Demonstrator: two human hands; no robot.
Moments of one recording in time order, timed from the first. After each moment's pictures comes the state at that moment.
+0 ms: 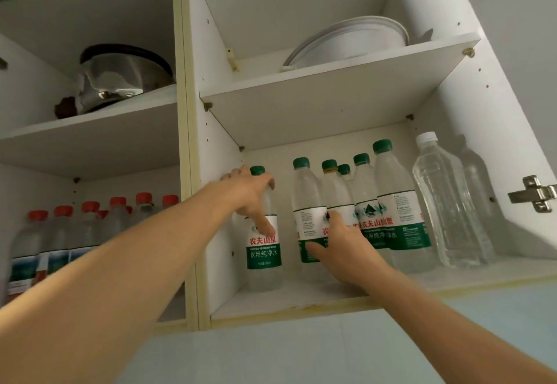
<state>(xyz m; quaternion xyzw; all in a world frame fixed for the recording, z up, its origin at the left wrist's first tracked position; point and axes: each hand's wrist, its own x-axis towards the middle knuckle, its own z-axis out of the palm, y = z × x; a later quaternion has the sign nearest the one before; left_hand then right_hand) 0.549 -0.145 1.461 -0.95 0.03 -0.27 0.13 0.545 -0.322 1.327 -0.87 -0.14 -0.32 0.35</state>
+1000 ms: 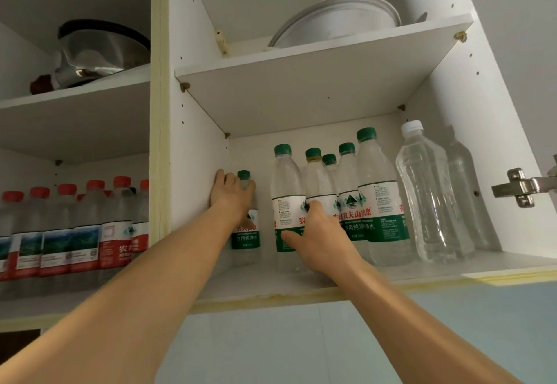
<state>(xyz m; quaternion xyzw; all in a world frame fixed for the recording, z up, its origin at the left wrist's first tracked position) 0.646 -0.147 1.420 -0.86 -0.10 -0.35 0.36 0.549 -0.326 1.325 -0.85 -0.16 -0.34 0.38</state>
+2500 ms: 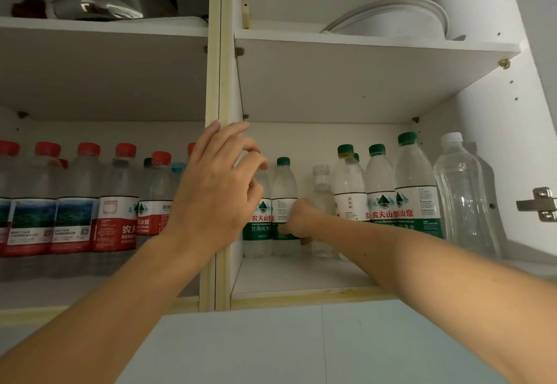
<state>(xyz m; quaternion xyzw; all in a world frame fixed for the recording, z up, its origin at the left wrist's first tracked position) 0.525 -0.066 1.370 -0.66 0.29 -0.69 0.02 0.687 -0.248 1.368 -0.93 -0.05 -0.20 0.31</state>
